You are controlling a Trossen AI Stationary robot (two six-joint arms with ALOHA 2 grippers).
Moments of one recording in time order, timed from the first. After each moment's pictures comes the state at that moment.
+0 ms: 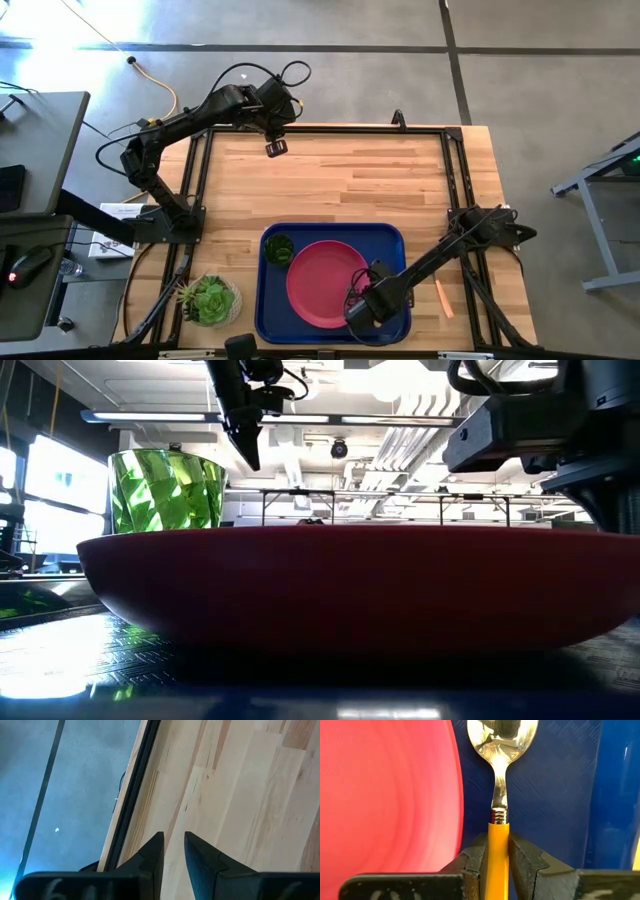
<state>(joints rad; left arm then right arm) 0.56 1.64 1.64 -1.09 -0.16 0.34 0.63 2.11 1.55 -1.07 0.01 2.22</state>
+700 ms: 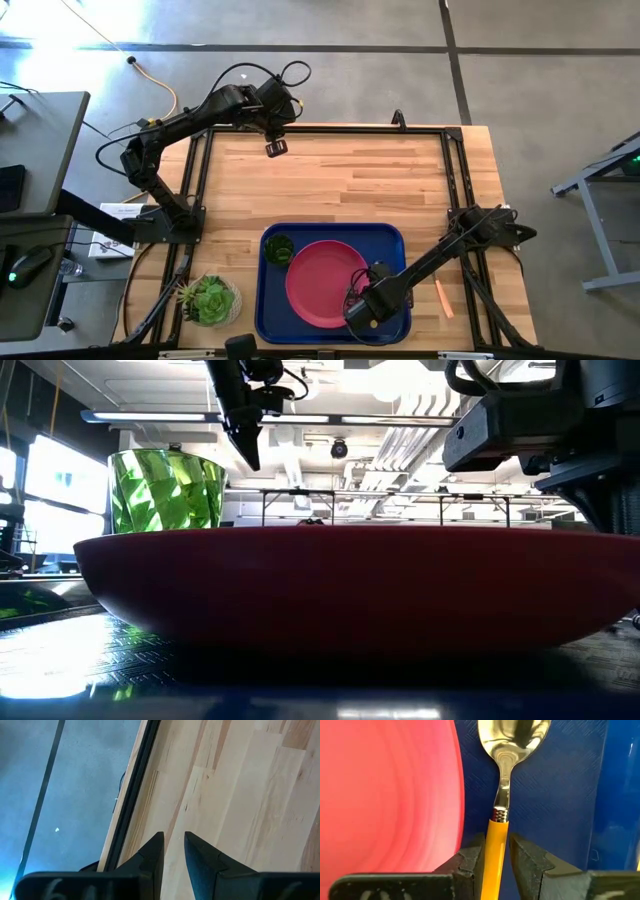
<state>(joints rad) 0.56 1.64 1.64 -1.09 -0.16 0.34 0.63 2.11 1.55 -1.05 0.01 2.22</state>
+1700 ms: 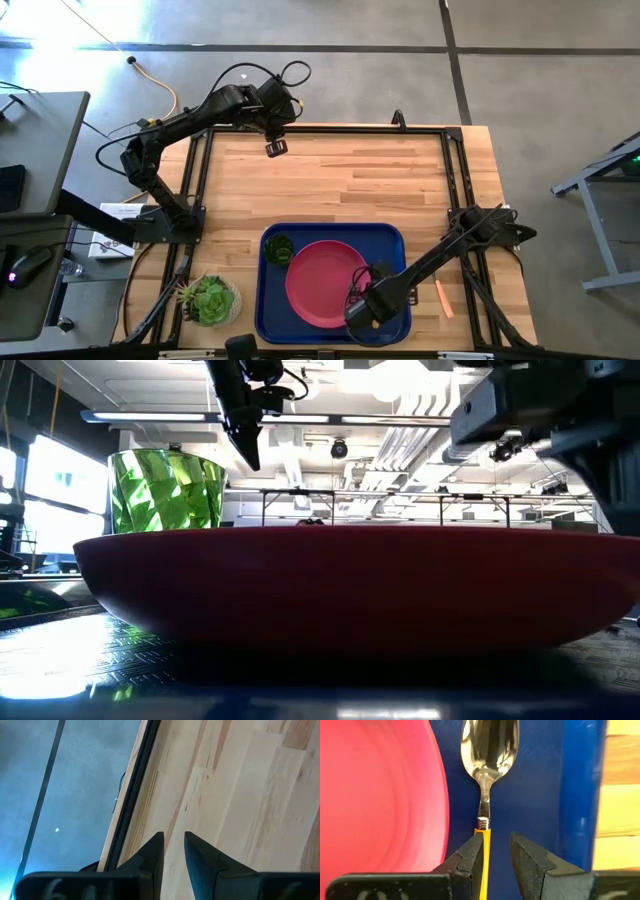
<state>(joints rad) 0.56 1.64 1.64 -1.09 -0.16 0.34 0.63 2.11 1.63 -1.23 0.03 2.22</state>
